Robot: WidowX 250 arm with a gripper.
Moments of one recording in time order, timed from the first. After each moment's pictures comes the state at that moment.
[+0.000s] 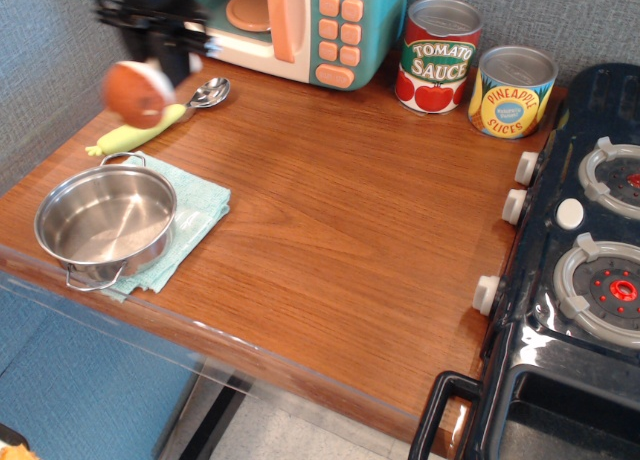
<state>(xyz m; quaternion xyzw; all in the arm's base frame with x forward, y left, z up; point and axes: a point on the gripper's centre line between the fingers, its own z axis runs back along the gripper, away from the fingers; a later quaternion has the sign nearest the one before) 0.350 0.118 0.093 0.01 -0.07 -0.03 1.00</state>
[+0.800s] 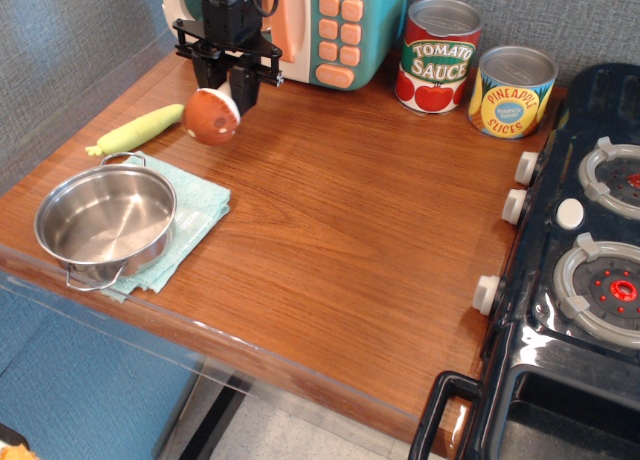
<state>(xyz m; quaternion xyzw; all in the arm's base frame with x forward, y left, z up) 0.410 0.121 0.041 0.02 -0.03 -0.01 1.00</state>
